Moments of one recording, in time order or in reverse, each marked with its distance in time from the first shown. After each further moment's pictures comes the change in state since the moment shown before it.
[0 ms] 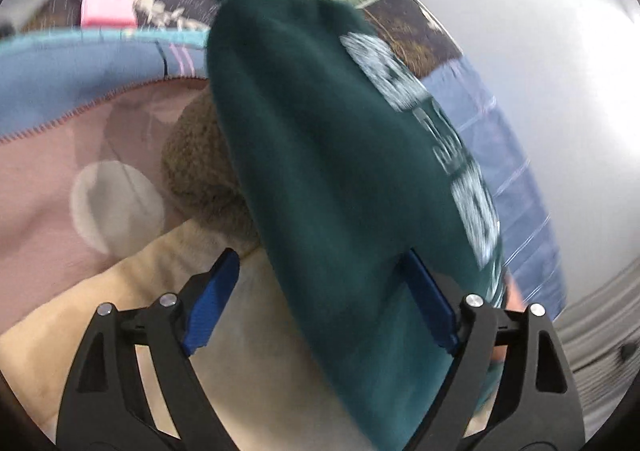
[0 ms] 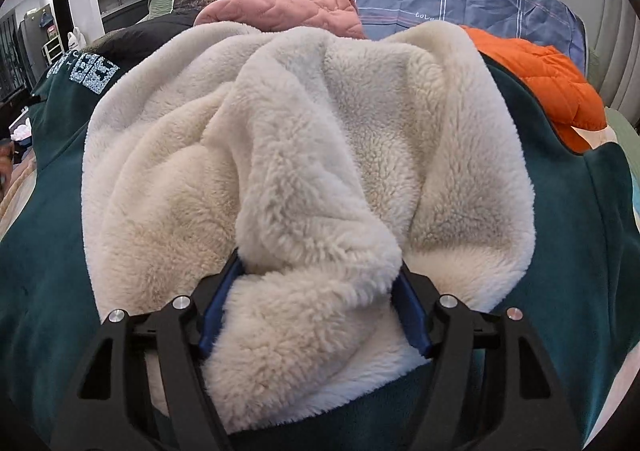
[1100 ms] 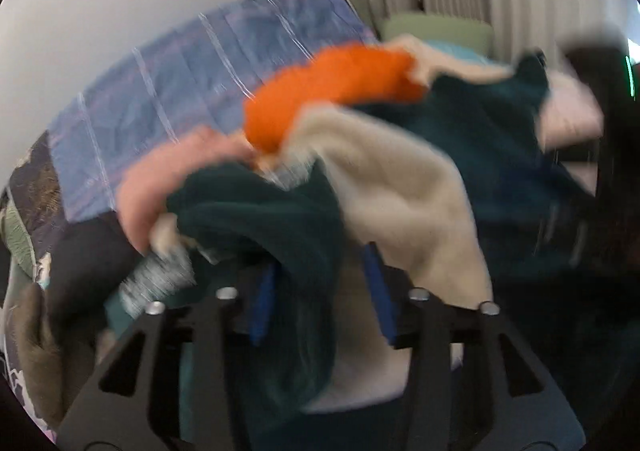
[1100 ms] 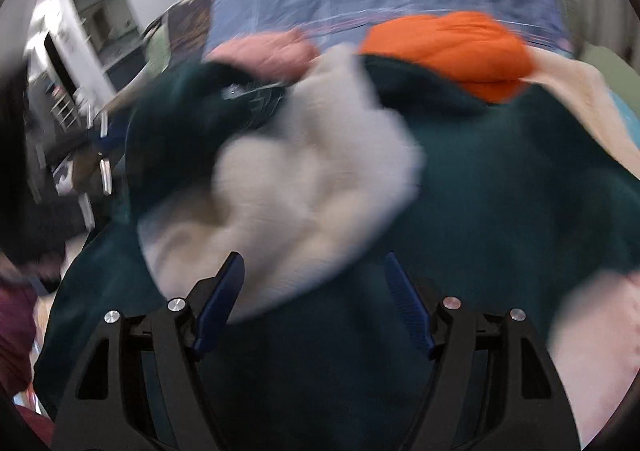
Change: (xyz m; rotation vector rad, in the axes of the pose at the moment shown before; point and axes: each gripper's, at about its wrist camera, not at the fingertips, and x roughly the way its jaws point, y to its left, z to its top) left arm -0.046 -0.319 -0.382 1.603 0.300 -0.303; right arm -0.087 -0.084 -0.027 0.222 -0.028 0.119
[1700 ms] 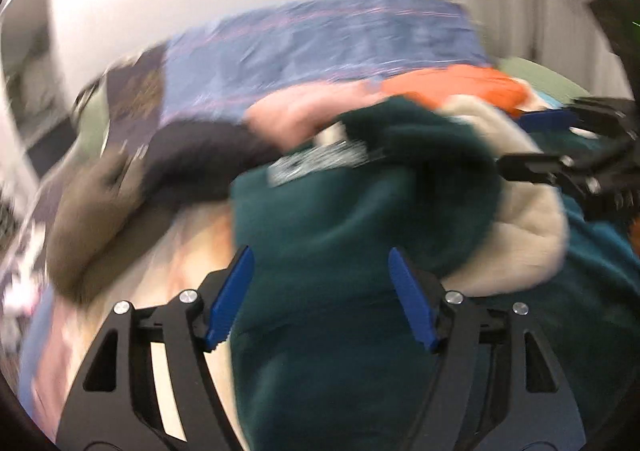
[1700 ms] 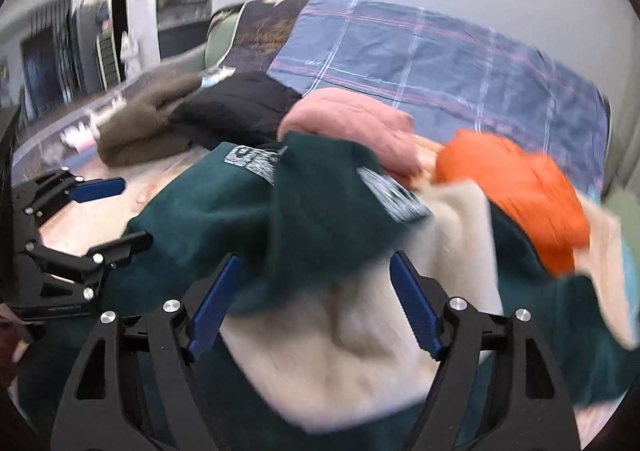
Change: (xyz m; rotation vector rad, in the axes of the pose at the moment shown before) left arm -0.079 0.073 -0.105 -0.428 -0.014 0.287; right arm 0.027 0.165 0.059 -0.422 -0.114 -0.037
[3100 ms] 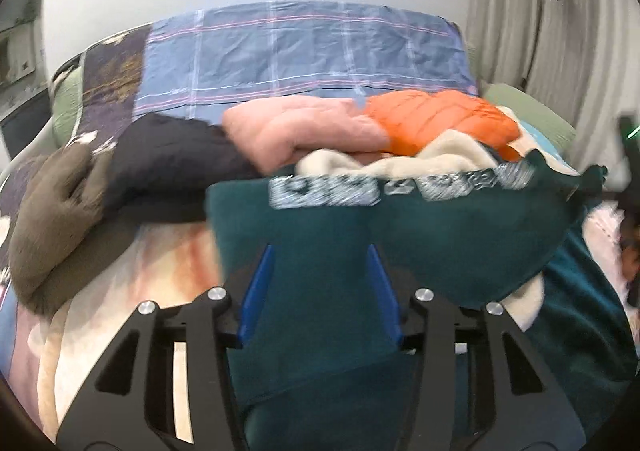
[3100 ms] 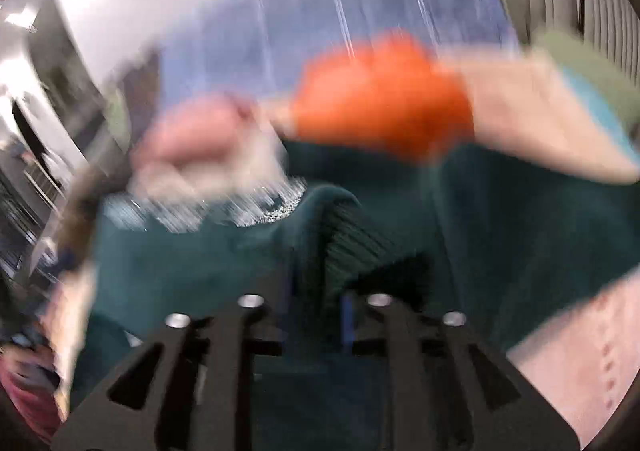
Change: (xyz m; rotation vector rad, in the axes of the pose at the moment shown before) left arm 0.021 -0.015 0.043 -0.023 -0.013 -0.161; right arm -0.012 -0.181 -0.097 0.615 0.134 -0.055
